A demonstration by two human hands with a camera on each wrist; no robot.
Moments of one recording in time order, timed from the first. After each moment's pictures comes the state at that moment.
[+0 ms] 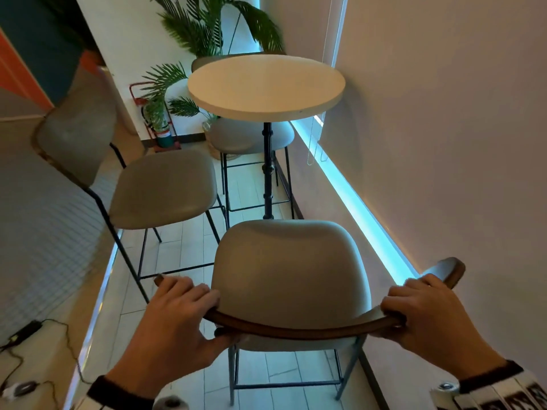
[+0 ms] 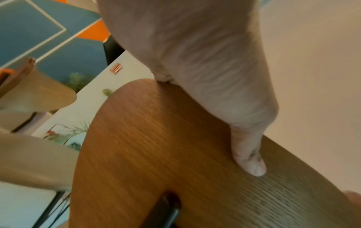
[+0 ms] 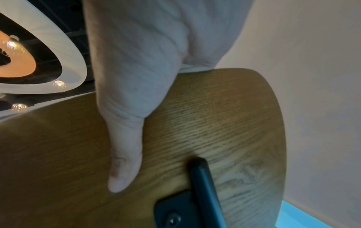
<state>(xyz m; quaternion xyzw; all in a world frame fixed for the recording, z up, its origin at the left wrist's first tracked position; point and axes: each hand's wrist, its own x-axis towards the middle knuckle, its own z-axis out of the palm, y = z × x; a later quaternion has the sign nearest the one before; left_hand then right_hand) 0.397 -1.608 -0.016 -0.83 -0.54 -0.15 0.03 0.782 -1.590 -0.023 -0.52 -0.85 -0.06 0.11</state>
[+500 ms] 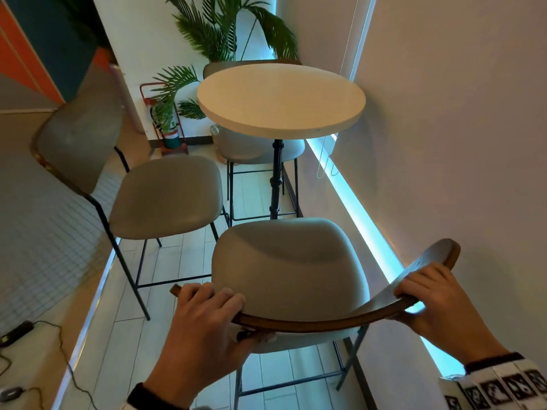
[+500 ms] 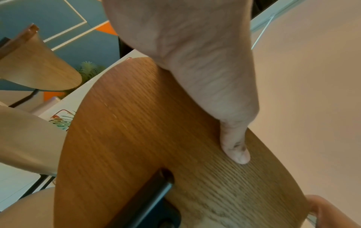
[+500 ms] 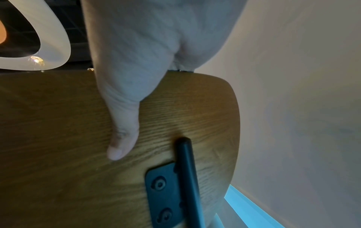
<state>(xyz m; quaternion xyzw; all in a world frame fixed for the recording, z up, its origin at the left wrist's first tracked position) 0.423 -1.544 -0.033 -0.80 -0.56 -0.21 0.04 0.803 -1.489 -0.035 -0.48 -0.85 -0.07 0.21</state>
